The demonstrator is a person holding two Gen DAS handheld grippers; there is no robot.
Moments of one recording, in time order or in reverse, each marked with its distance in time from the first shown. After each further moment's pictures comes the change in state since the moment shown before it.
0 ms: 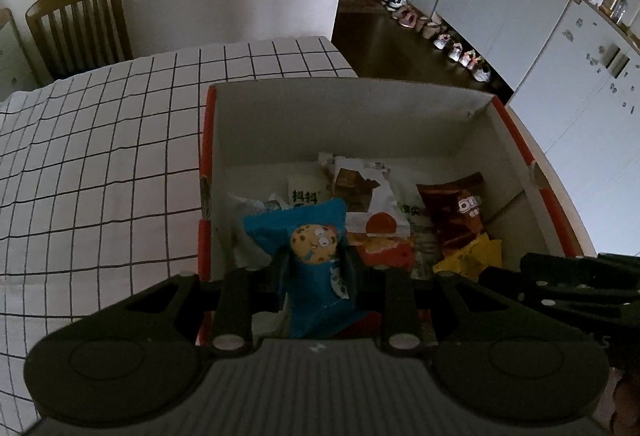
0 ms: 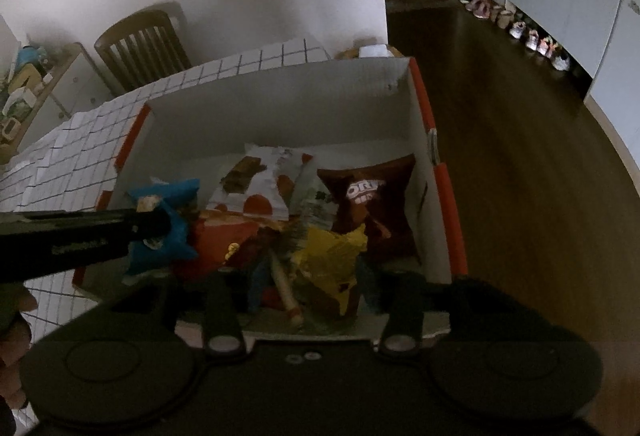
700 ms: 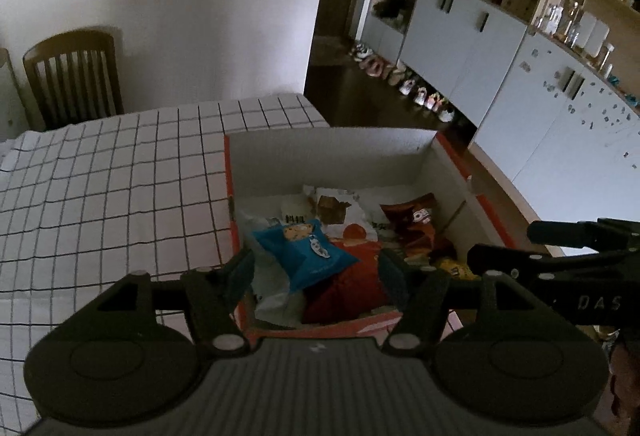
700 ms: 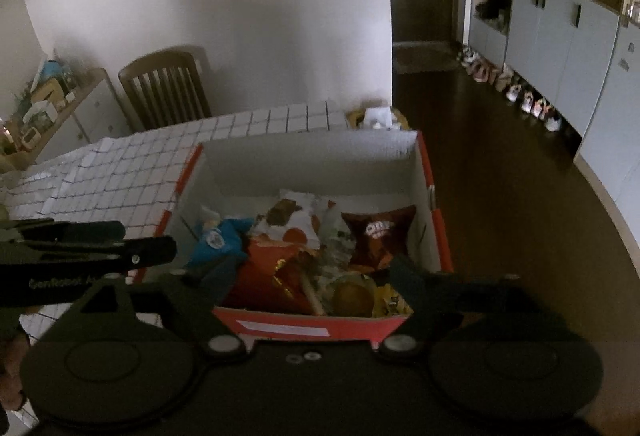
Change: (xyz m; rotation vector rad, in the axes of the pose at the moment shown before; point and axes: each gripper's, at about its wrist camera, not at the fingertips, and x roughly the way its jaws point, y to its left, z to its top) left arm -0.089 0.016 -0.034 0.060 -0.183 -0.087; right arm -0.073 0.038 -0.019 -0.074 -0.186 -0.025
